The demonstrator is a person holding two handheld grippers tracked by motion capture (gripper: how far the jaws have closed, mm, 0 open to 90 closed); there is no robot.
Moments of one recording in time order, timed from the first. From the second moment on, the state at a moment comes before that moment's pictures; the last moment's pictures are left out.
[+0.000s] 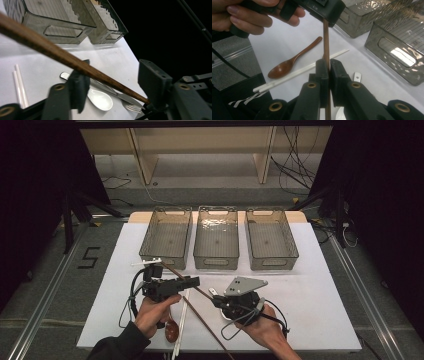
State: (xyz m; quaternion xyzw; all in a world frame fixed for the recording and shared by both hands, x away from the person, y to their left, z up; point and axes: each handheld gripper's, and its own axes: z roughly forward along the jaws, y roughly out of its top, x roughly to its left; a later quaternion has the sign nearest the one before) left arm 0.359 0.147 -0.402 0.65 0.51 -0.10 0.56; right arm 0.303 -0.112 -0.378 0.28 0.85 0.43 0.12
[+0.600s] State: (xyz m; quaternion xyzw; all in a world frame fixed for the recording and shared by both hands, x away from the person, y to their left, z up) left arm 0.367 0.153 -0.402 0.60 0.50 -0.19 0.59; right arm 0.303 -0.111 -0.385 0.28 0.85 0.43 0.11
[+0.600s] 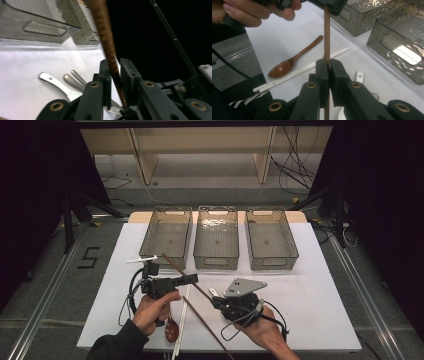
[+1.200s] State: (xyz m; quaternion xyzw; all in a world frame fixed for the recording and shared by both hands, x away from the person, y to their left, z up) left arm 0.381 0.174 -0.374 0.66 0.48 -0.14 0.57; right arm 0.307 -0.133 -0.386 0.34 0.85 0.40 0.07
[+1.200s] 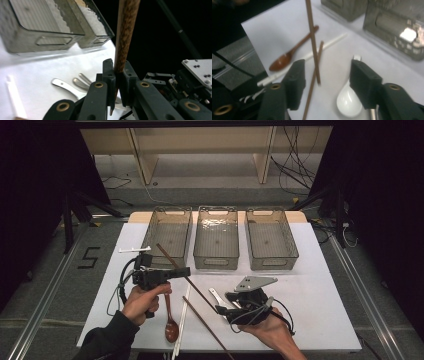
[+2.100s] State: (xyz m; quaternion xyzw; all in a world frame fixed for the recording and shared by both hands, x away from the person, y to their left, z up) left arm 0.483 0.230 -0.307 0.68 0.53 -0.01 0.50; right arm 0.299 -0.147 -0.400 0.36 0.86 0.37 0.04
